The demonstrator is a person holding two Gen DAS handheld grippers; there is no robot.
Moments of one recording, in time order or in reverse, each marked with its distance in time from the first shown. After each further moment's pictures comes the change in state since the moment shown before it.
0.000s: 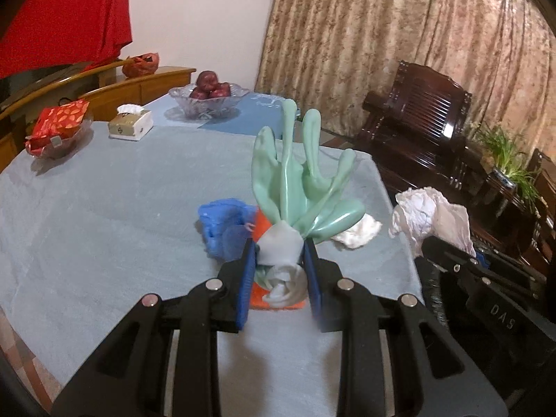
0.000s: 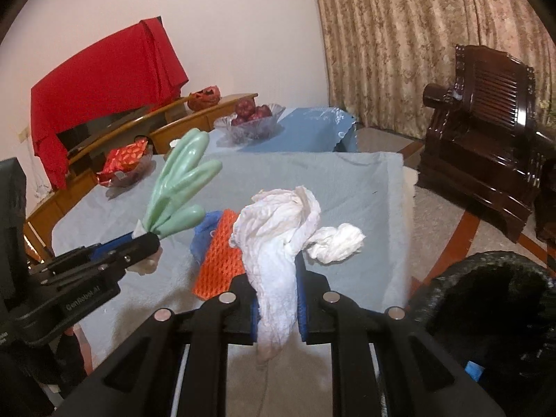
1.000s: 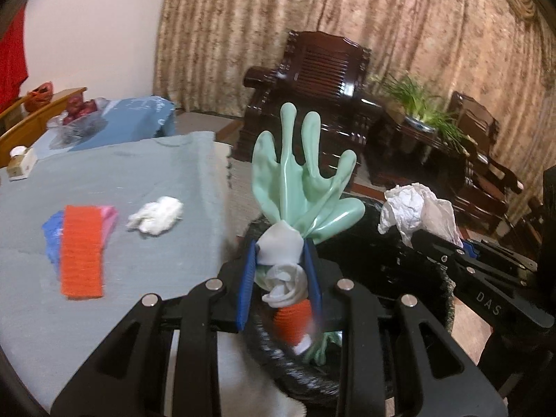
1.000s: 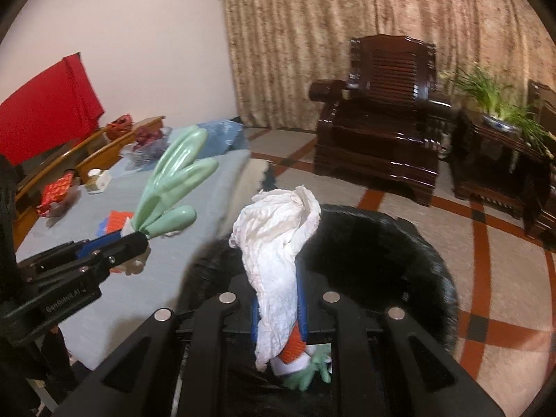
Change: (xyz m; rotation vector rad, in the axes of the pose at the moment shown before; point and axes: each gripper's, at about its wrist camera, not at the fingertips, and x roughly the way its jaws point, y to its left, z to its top) left arm 0.003 -0.209 -0.043 0.237 0.070 -0.312; right arm -0.143 -0.159 -0.061 0.180 -0.035 -0.310
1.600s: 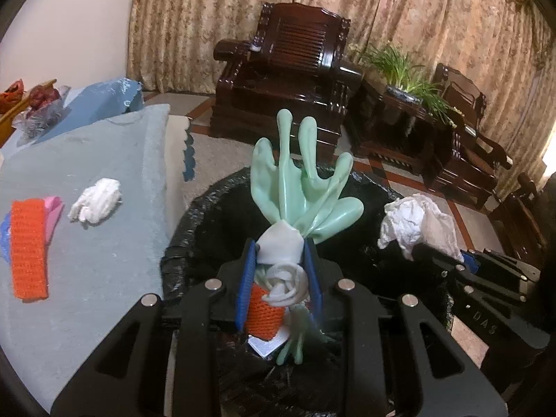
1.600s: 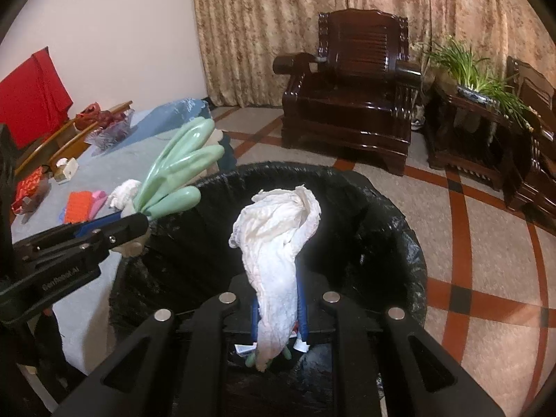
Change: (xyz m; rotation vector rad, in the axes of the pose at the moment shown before) left arm 0.063 -0.029 -0.012 0.041 0.107 -0.076; right arm 0.024 -0.046 -0.028 0.050 0.095 -0.096
